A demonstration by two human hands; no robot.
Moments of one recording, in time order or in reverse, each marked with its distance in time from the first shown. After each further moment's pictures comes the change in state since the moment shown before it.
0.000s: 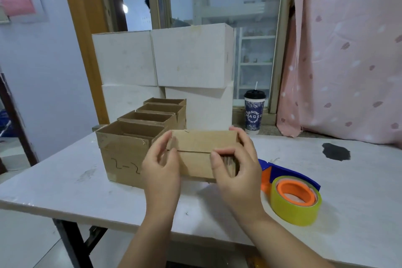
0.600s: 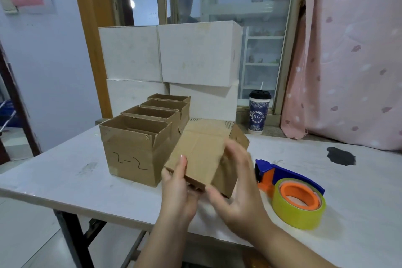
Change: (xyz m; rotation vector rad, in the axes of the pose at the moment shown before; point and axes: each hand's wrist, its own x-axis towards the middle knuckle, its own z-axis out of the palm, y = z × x) left_hand -0.007 -0.048 0.018 -0.694 0.055 -0.678; right_hand -0.021 0.020 -0.016 -0.025 -0.345 -0.135
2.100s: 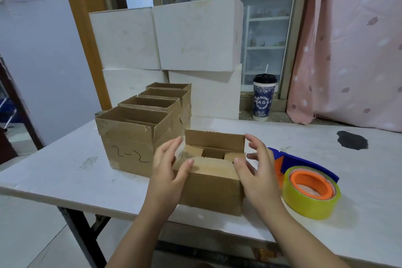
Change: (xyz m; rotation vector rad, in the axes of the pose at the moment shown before) left_hand 0.002 0.033 -0.032 1.240 -0.281 0.663; right_hand -0.002 0.032 0.001 0.134 0.140 0.530
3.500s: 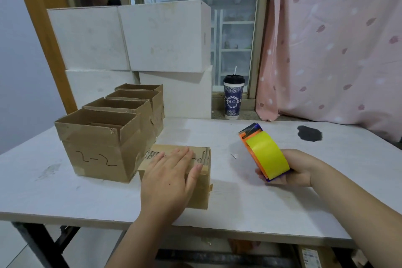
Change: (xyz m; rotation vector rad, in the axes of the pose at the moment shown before) left_hand -0.011 0.032 0.044 0.719 -0.071 0.287; right_hand 0.063 0.036 -0.147 0.304 -0.222 0.979
